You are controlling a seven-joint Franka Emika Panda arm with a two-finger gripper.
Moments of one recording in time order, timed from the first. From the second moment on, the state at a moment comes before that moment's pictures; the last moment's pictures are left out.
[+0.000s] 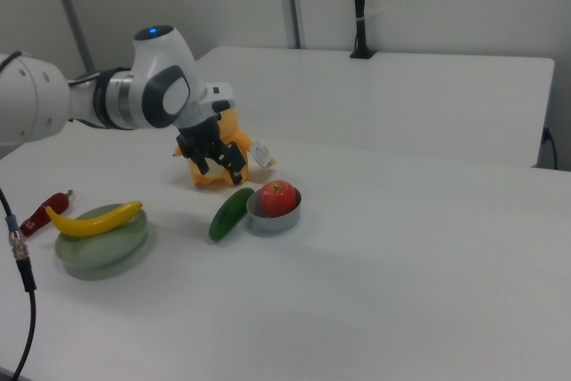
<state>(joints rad) 0.07 0.41 0.06 -1.64 -0.11 2.24 0.22</state>
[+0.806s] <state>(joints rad) 0.06 0.02 0.03 -1.72 -0.11 1.80 0.15</state>
